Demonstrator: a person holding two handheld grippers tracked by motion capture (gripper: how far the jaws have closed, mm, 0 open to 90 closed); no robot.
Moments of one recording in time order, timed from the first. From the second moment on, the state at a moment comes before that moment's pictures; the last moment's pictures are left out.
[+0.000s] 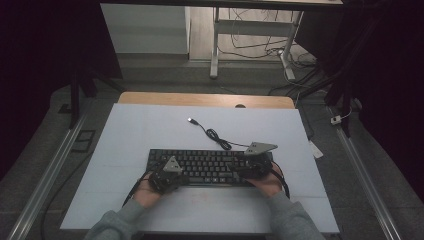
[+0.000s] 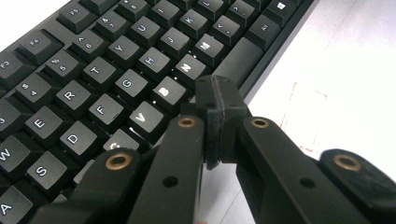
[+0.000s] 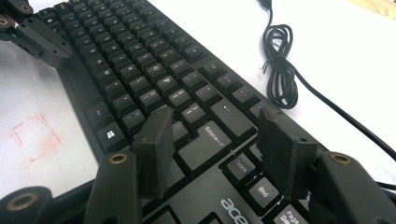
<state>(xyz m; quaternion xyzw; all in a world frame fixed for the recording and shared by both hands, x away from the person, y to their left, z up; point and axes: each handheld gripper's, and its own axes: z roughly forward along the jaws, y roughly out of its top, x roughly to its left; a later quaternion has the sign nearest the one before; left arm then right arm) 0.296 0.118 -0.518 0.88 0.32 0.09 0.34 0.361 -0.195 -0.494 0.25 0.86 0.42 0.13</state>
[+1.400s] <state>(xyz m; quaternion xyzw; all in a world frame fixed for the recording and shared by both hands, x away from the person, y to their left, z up) 0.302 0.172 -0.494 0.81 0.40 0.11 0.42 0.361 -0.196 -0.494 0.25 0.86 0.42 0.13</state>
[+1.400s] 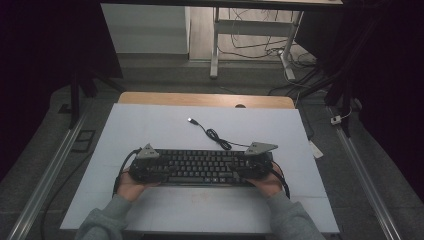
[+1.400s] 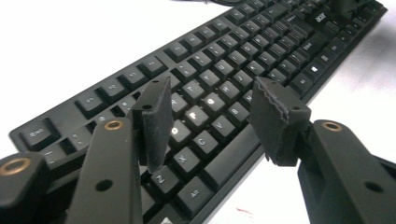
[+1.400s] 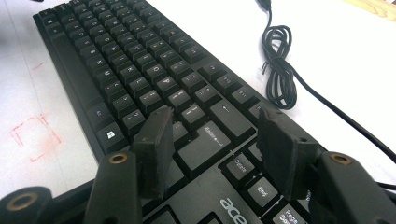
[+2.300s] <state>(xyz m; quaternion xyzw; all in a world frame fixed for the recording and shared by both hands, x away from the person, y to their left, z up) 0.314 0.180 -0.492 0.80 0.41 0.13 0.41 0.361 -0.196 -0.492 0.25 0.86 0.43 0.13</state>
